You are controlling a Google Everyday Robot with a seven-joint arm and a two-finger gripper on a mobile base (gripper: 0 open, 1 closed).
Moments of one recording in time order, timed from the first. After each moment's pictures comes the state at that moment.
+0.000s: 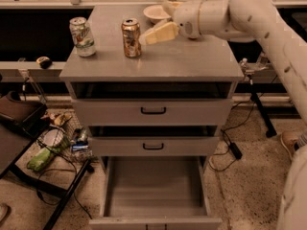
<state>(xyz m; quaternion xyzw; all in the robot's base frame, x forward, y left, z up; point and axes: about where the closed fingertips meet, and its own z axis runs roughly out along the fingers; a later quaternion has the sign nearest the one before) 0.739 -0.016 0.973 -0.47 0.62 0.28 0.57</state>
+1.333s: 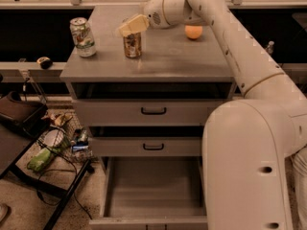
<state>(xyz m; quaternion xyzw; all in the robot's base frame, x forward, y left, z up) 0.820 0.068 0.946 -0.47 0.66 0.28 0.51</state>
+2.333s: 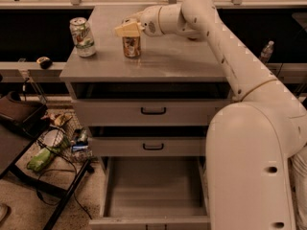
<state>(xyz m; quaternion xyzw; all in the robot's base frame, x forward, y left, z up) 0.828 0.080 0.923 -0.44 0.66 0.31 0.53</state>
